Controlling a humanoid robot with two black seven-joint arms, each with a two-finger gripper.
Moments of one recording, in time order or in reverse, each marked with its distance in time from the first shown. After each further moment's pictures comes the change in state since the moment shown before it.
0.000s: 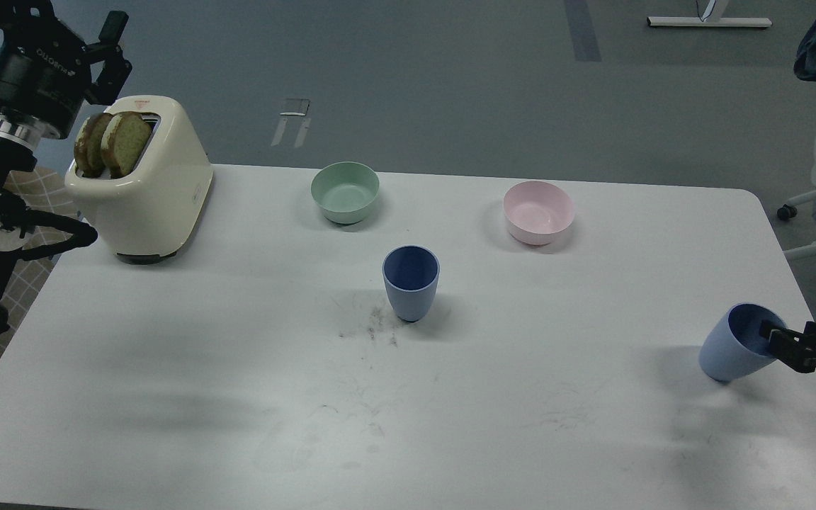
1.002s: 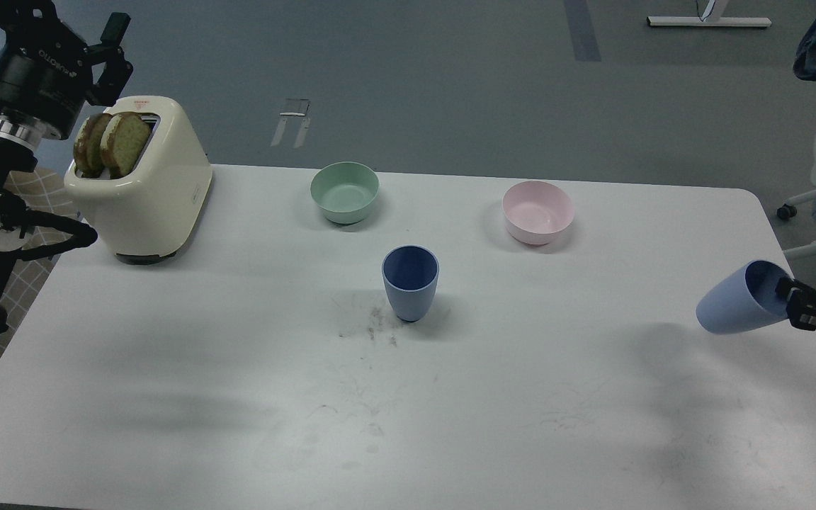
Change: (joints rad) left arm -0.001 0.008 0.004 -0.002 0.001 0.001 0.001; right arm 0.046 0.045 0.094 0.023 0.021 -0.029 0.042
